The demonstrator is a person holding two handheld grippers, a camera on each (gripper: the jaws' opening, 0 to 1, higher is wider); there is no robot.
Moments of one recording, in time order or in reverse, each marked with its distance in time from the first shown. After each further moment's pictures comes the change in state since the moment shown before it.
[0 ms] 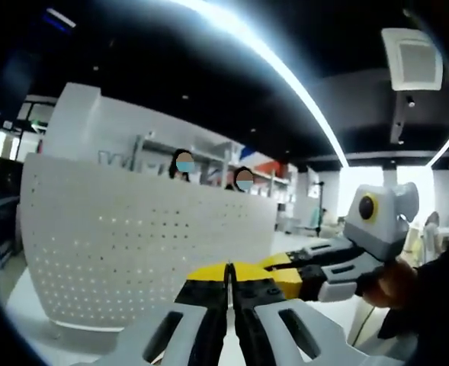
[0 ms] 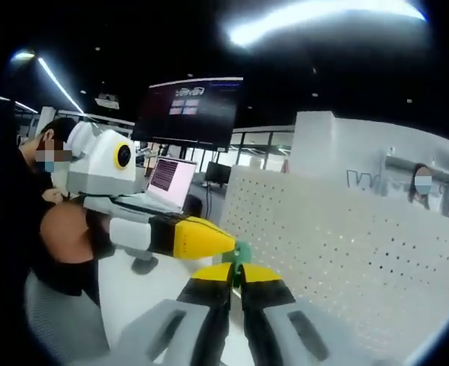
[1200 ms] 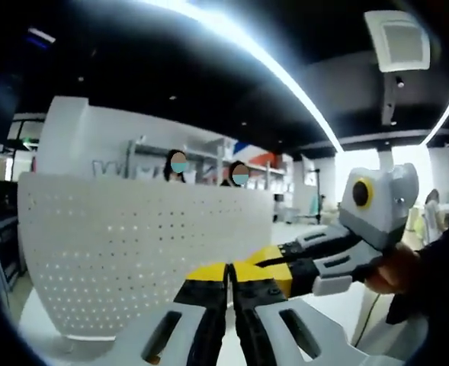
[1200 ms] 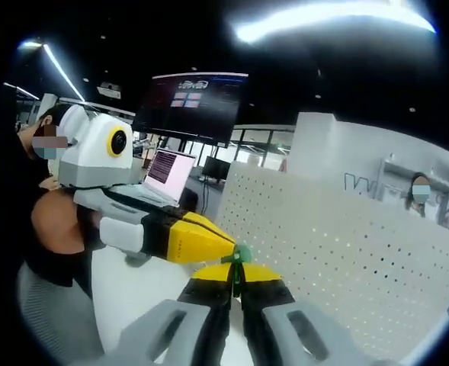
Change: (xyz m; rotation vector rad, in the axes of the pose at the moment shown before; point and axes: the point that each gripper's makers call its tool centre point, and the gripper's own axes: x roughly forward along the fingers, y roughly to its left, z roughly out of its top) left arm 0.001 -0.007 -0.005 0.119 0.035 -0.020; right arm 0.001 -0.004 -0.002 -0.026 0.012 -0.017
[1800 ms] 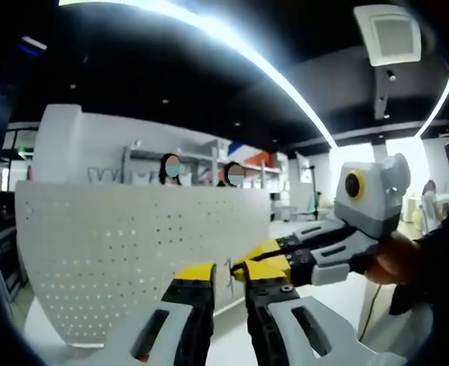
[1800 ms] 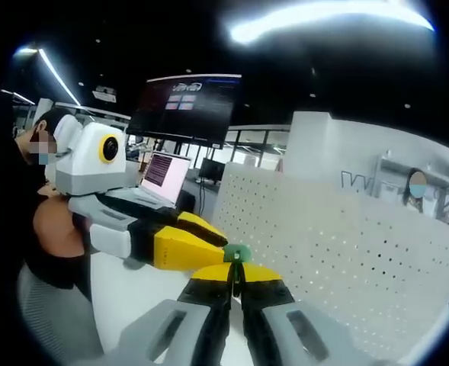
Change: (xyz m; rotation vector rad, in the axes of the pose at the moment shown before) left arm -0.002 0.000 0.002 0.039 -0.022 -0.020; right arm -0.002 -0.006 -0.001 0.017 -0.005 -0.019
